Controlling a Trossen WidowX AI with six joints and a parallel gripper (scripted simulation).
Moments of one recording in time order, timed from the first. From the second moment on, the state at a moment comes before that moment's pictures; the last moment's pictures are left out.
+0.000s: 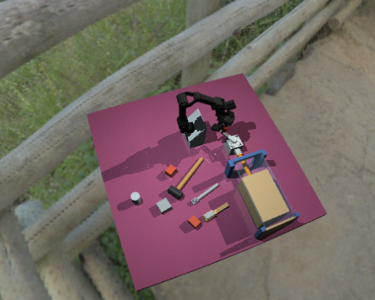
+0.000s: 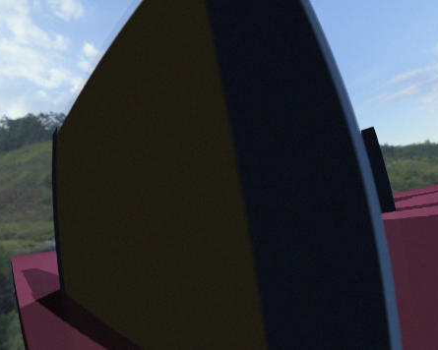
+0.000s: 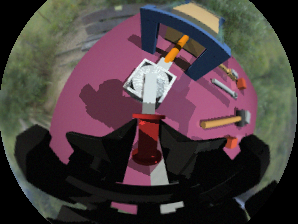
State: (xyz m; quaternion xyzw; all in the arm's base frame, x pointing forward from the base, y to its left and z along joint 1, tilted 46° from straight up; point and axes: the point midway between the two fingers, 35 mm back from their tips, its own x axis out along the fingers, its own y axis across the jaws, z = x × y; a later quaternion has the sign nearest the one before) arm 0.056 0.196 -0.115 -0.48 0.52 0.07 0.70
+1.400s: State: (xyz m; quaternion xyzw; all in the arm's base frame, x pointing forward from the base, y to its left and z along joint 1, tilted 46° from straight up) arm 0.063 0.190 -0.109 -0.48 0.53 0.07 0.70
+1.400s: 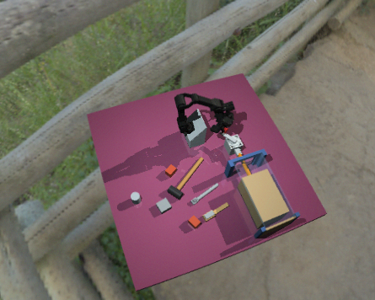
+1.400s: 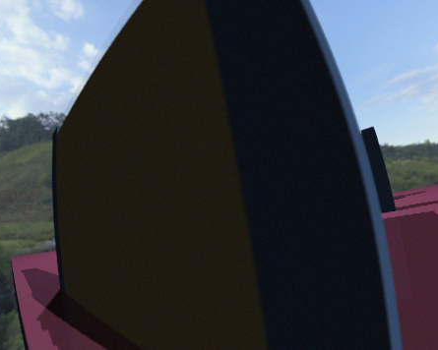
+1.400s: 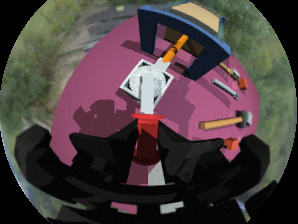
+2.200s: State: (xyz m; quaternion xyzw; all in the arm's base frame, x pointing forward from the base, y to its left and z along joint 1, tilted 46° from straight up) arm 0.086 0.178 -0.093 -0.48 0.53 0.07 0.70
